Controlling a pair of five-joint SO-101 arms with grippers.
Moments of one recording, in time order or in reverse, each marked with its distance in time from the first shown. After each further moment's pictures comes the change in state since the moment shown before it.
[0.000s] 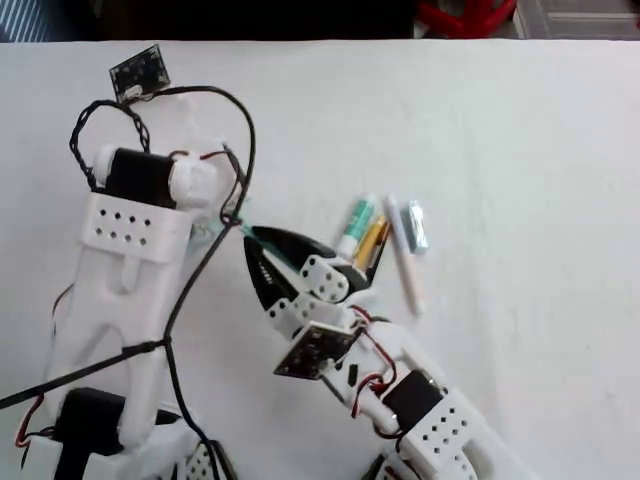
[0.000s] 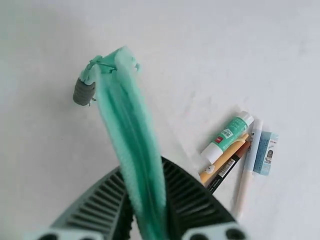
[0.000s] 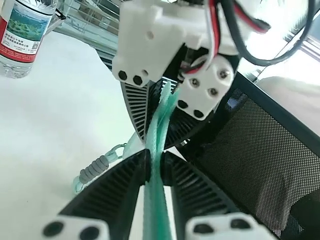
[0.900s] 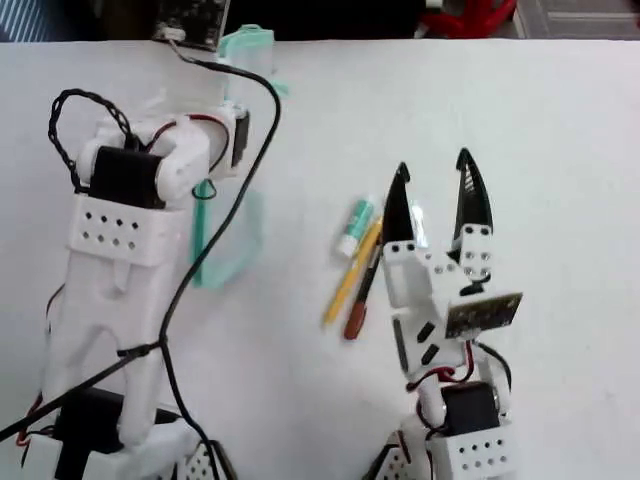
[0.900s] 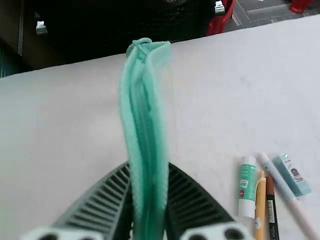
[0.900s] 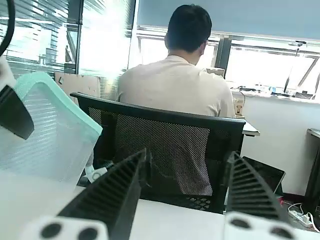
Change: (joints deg) left arm -0.2 0.1 -6.8 -16.7 -41.5; right arm 30.9 -14.8 -4.8 7.3 -28.2
